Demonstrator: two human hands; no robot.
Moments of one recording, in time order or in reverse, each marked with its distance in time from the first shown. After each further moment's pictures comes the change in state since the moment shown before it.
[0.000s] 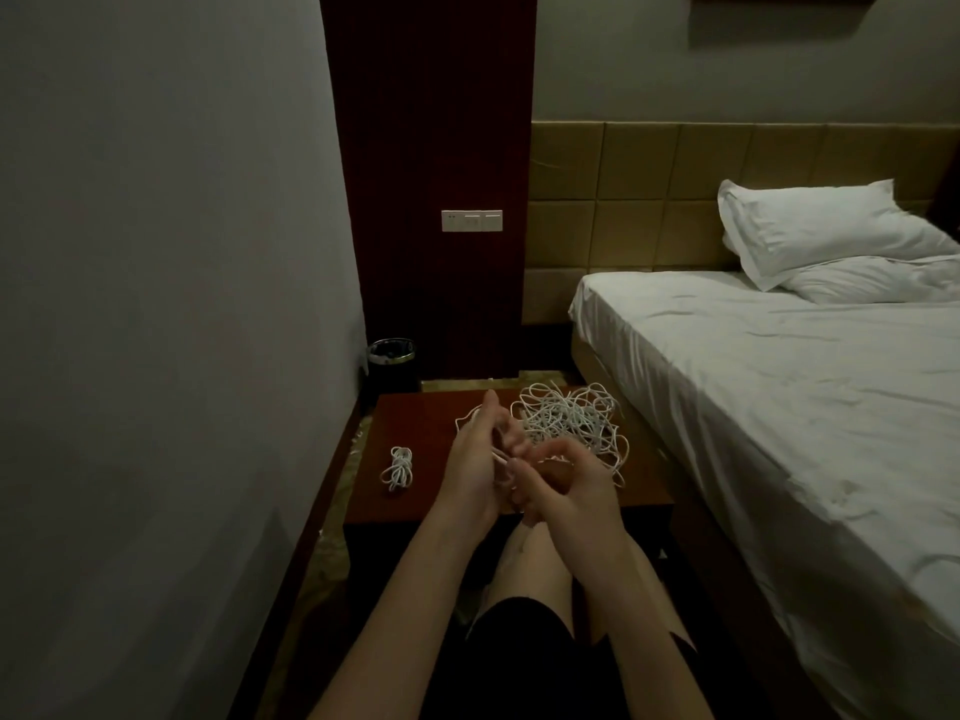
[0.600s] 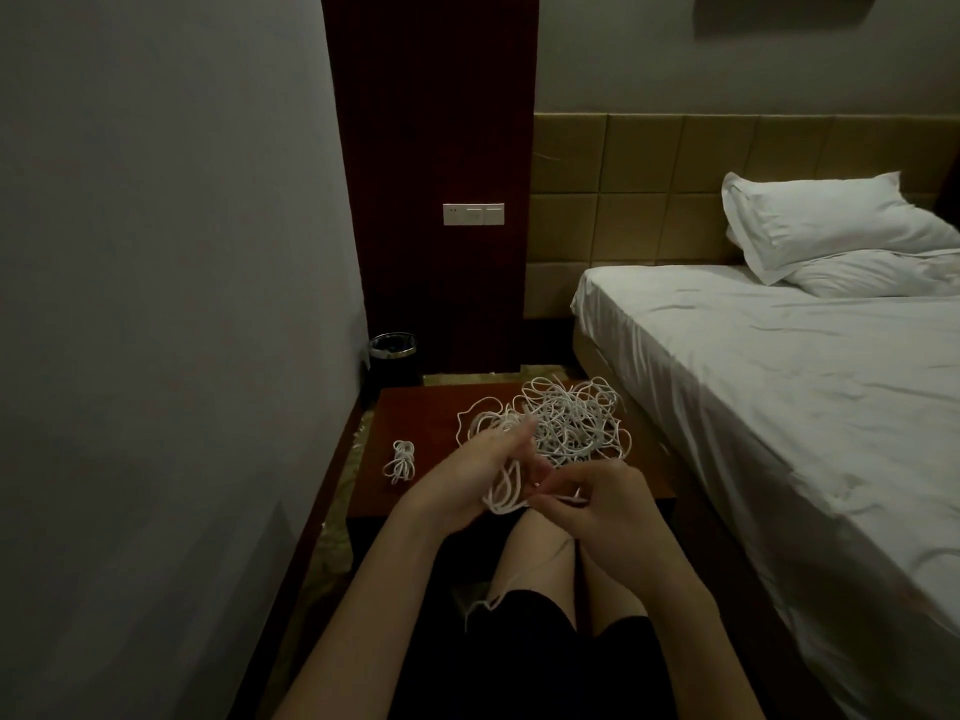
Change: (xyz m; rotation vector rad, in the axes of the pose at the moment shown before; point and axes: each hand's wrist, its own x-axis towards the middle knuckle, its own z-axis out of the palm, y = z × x) left_hand -0.004 0.014 -0.019 0.662 -0.335 -0.155; right_hand 0.001 -0.002 -0.033 -0.584 -0.161 -0.120
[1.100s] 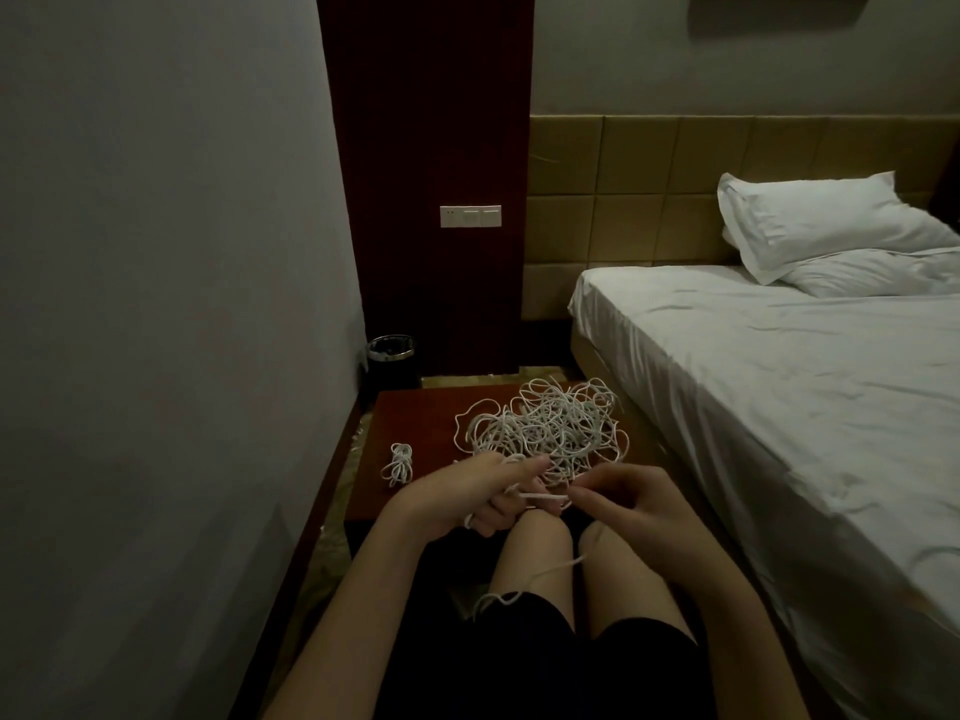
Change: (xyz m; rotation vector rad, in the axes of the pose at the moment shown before) left_hand -0.004 0.000 -0.008 0.154 -0.224 -0.107; right_hand -0.008 0.015 -0.026 0.296 -0.086 0.141
